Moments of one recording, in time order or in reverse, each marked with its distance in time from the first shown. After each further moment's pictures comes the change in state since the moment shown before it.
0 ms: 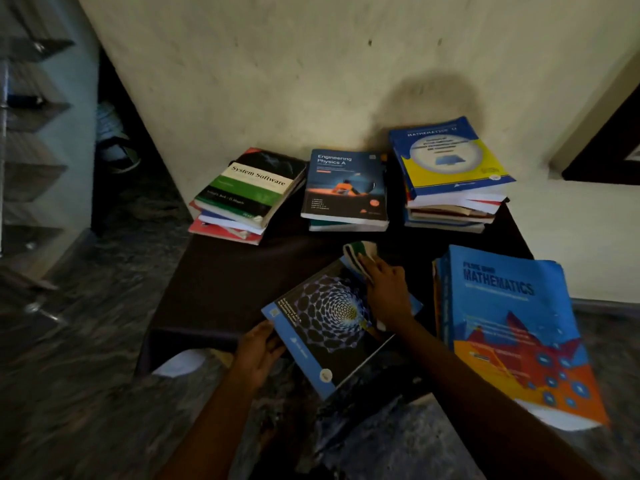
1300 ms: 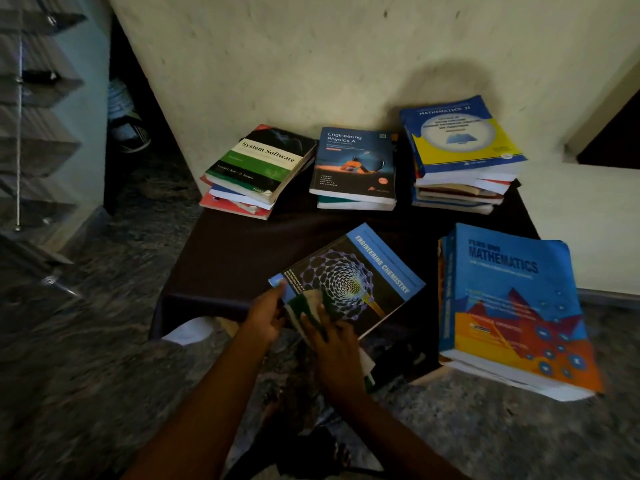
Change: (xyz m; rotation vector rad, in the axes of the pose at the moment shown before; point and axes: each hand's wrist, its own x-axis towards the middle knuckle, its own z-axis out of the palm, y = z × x) left_hand -0.007 0.007 0.016 0.008 0.099 -0.060; right_hand -0.143 -0.071 0.064 -0.010 0.025 -0.270
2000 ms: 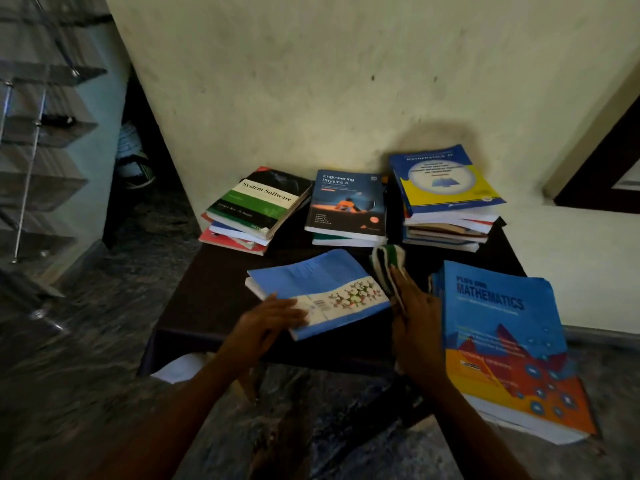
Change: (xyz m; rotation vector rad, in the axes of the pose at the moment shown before) left_hand -0.014 0.038 -0.029 1.314 -0.460 1.541; right_hand 0.044 0.072 -0.127 0.343 0.479 0.116
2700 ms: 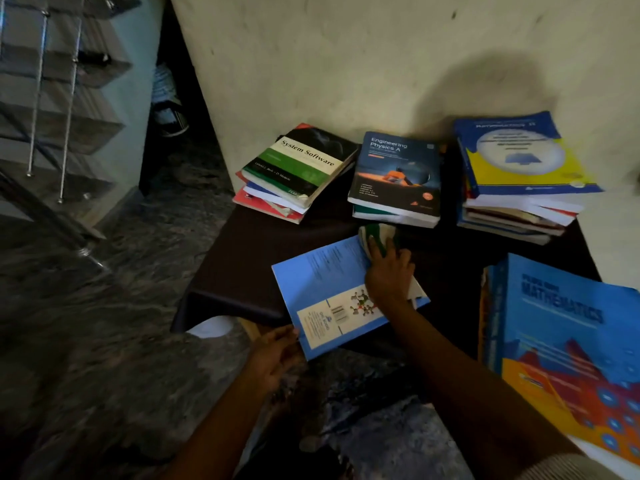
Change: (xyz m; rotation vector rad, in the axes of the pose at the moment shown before) left_hand -0.055 -0.005 0.061 -1.299 0.457 -1.505; right_hand 0.058 0.015 0.147 -0.644 -0.561 0.166
